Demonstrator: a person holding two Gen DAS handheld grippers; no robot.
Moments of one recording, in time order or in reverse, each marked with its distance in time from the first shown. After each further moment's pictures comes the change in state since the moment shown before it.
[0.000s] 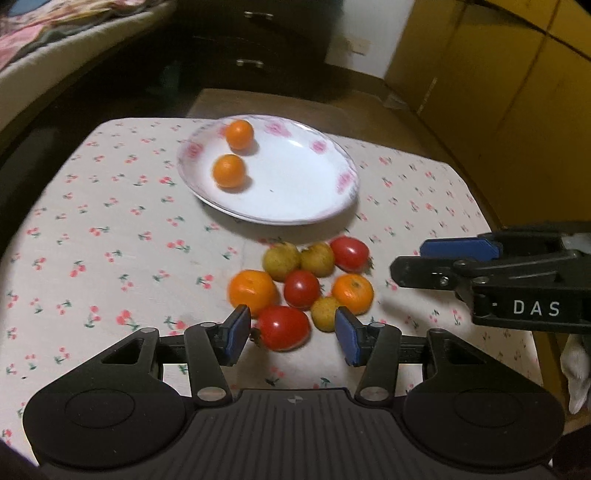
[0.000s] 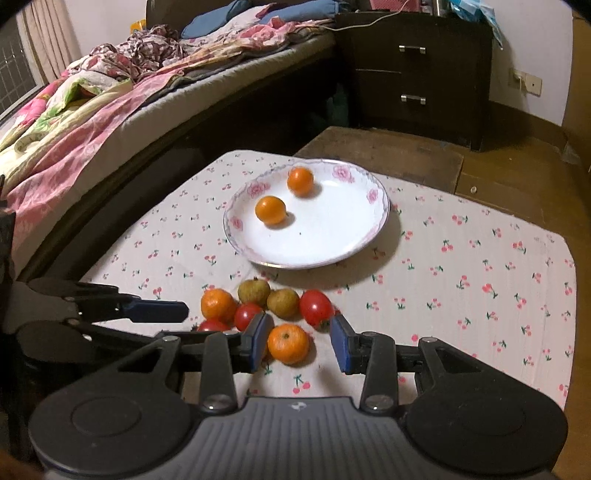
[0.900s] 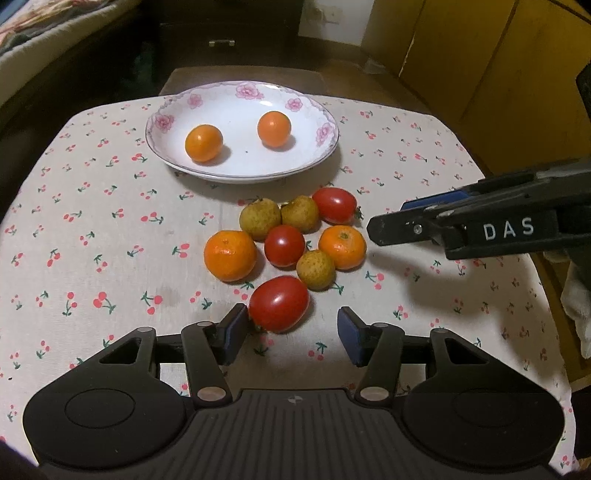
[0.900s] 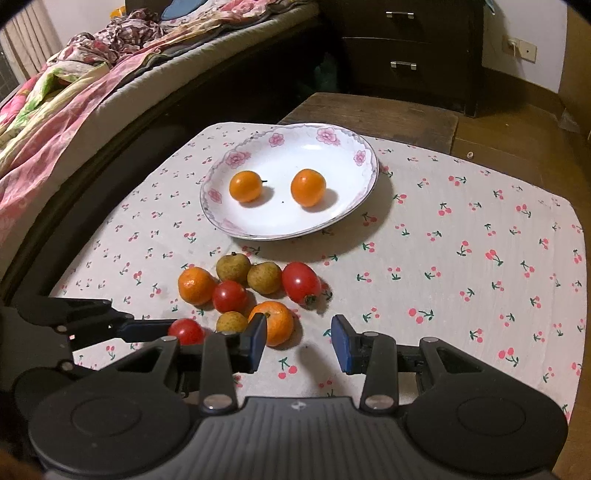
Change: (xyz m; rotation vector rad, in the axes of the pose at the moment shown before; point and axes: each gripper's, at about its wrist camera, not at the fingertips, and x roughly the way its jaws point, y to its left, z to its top) left arm 0.012 -0.008 -0.019 0.094 0.073 -0.003; right arm 0.023 -0.014 -0.001 0.054 0.079 0.000
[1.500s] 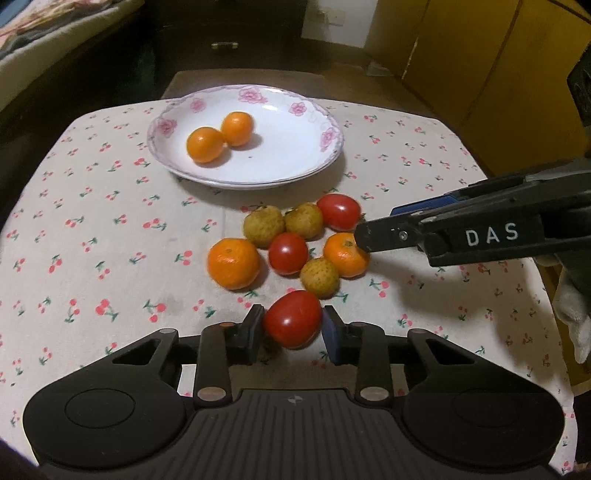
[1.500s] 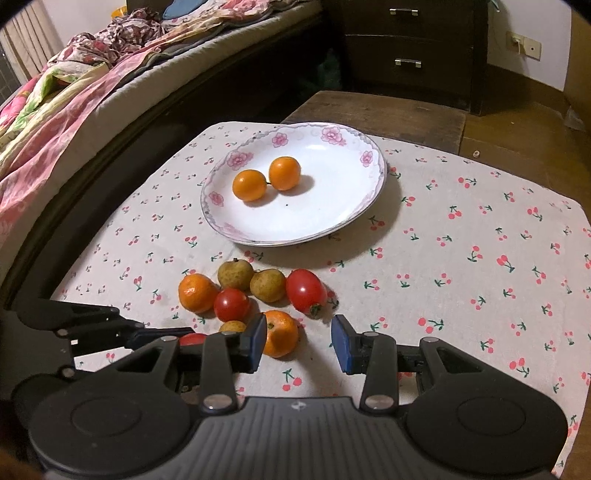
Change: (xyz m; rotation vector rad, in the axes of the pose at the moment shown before) left arm 0.000 0.001 0.002 -0.003 -0.005 0.016; right arm 0.010 0.003 0.005 -0.005 0.009 0.023
